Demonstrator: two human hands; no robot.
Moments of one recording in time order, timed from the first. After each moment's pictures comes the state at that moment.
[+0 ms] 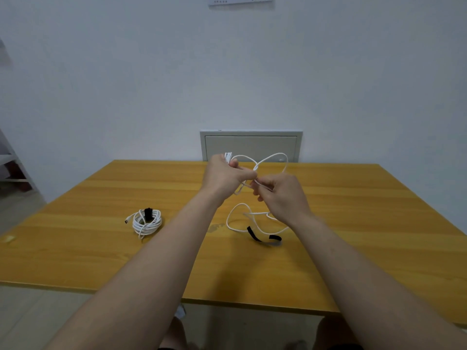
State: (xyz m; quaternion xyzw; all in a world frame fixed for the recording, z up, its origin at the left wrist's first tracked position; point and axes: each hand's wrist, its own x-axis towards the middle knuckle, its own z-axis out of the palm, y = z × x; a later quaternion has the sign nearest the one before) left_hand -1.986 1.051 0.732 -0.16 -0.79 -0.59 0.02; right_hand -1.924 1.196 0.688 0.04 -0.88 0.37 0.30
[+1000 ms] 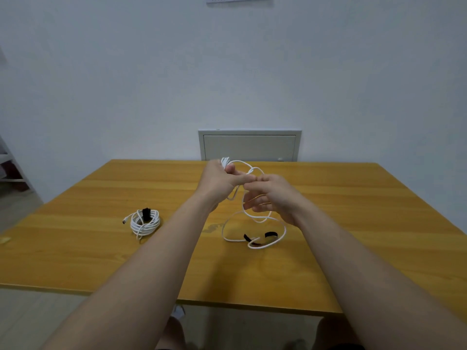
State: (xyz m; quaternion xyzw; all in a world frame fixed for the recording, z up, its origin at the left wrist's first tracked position) left_hand -1.985 1.042 0.726 -0.19 -0.77 -0.61 -0.02; right_hand -1.922 1.187 0.711 -0.06 -0.75 0.66 0.01
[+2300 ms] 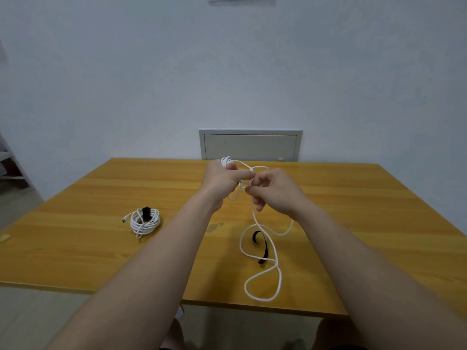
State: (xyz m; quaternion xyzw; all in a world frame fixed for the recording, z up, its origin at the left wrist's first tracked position) left_hand -1.995 1.052 0.719 -0.16 -0.70 -0.69 -0.05; right_hand -1.925 1.193 0.712 0.01 -0.87 0.48 0.11
